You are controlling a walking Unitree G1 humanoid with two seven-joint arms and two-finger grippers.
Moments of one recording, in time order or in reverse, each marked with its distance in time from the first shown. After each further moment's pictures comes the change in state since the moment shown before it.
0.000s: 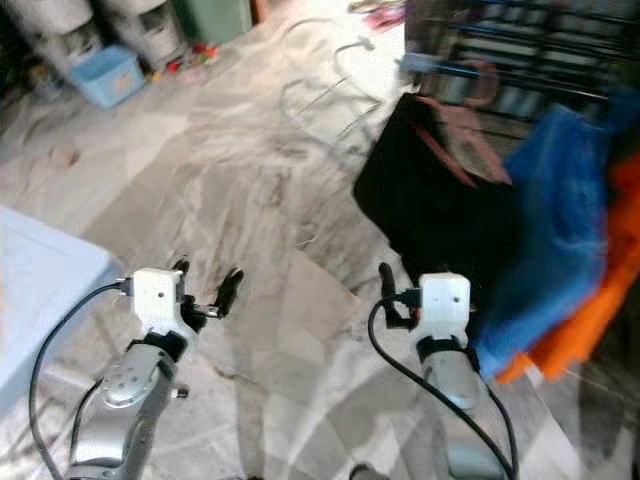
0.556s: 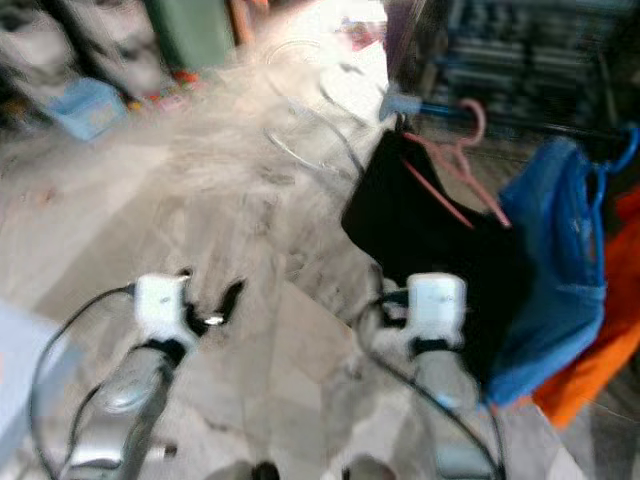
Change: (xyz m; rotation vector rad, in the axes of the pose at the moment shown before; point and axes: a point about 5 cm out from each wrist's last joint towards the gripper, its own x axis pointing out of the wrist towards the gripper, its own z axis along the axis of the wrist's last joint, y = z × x) left arm 0.002 -0.007 -0.005 -0.005 0.024 -0.042; right arm -0.003 0.000 -0.004 -0.026 0.017 -0.029
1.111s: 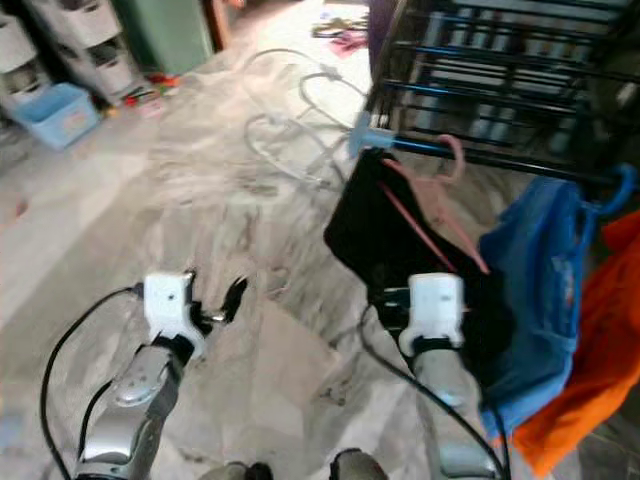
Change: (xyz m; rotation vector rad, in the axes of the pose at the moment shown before) left arm 0.005 -0.003 -0.005 -0.034 0.037 0.037; right arm 0.002 -0.004 -0.002 -0.036 0.029 -0.015
